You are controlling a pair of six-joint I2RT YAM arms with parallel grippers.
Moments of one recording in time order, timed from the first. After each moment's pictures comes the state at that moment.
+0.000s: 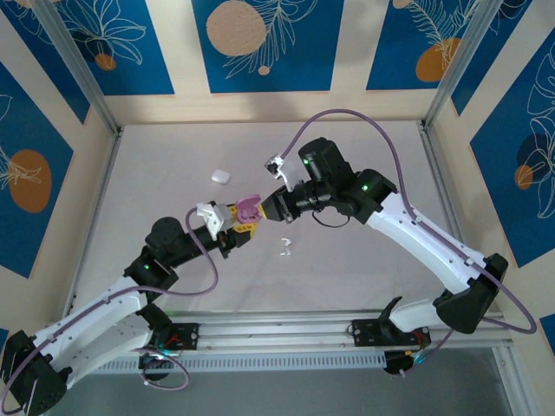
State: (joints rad) left arm -0.71 0.77 0.50 0.28 0.36 0.04; right arm 0.80 1.37 1.48 -0.80 -0.46 0.24
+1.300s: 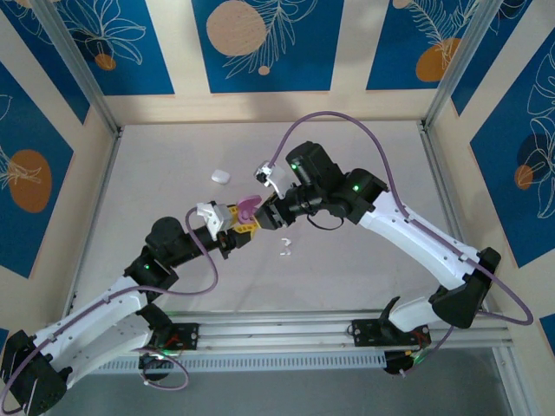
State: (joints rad) left arm -0.71 0.77 0.50 0.28 0.37 0.02; right arm 0.86 1.41 1.54 -0.88 -0.39 0.12
